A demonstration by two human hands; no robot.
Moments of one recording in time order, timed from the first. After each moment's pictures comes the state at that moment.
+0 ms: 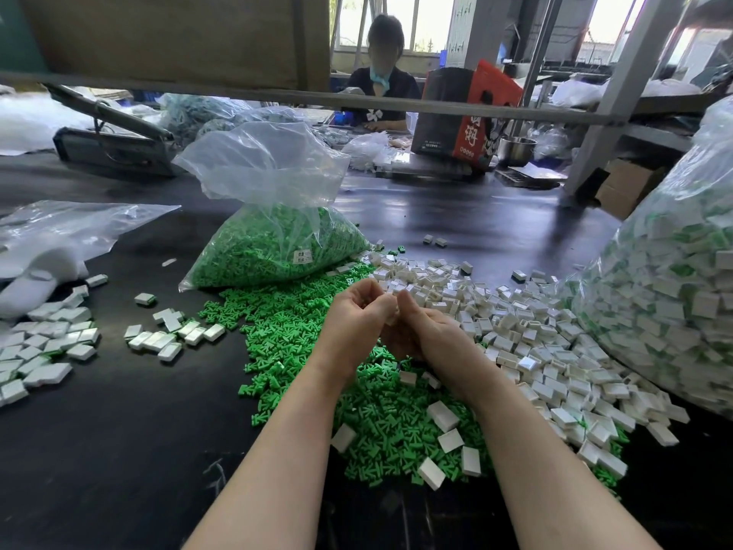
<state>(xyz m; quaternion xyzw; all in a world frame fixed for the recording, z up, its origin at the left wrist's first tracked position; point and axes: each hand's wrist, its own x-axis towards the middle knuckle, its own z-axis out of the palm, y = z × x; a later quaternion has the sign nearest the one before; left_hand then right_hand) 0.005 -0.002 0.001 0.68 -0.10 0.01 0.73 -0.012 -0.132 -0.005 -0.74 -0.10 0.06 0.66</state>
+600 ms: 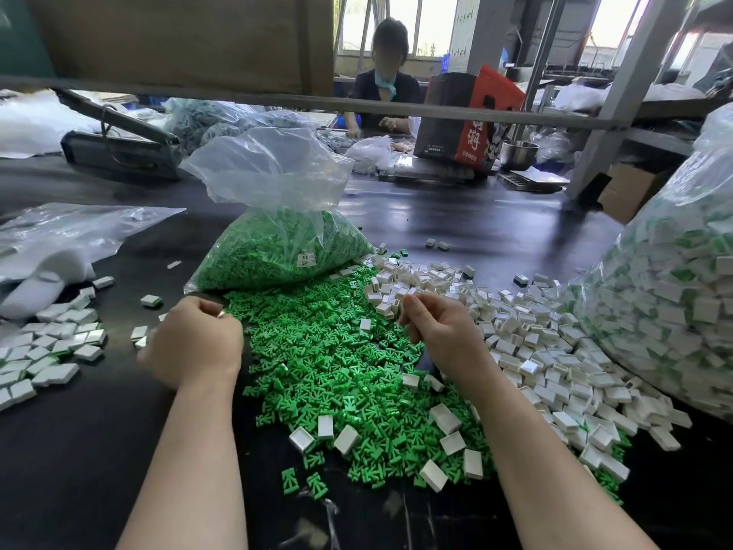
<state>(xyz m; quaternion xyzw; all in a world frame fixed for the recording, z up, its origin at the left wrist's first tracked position) 0.013 0.127 -0.008 0.87 0.32 0.24 0.30 -0.008 -0.137 -0.004 -0.80 -0.09 -0.10 0.58</state>
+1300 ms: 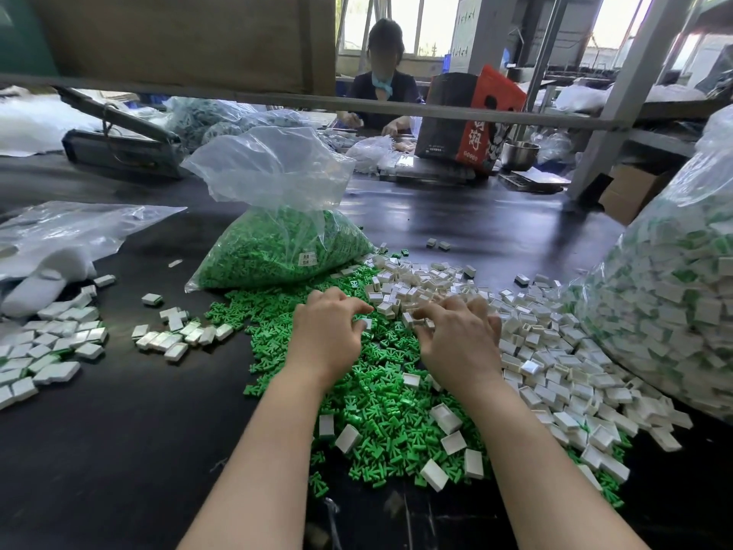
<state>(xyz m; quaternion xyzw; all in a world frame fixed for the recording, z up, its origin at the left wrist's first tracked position) 0.020 0.032 -0.016 0.95 -0.12 0.15 0.25 0.001 -0.144 -0.021 -0.98 0.03 -0.16 0.14</state>
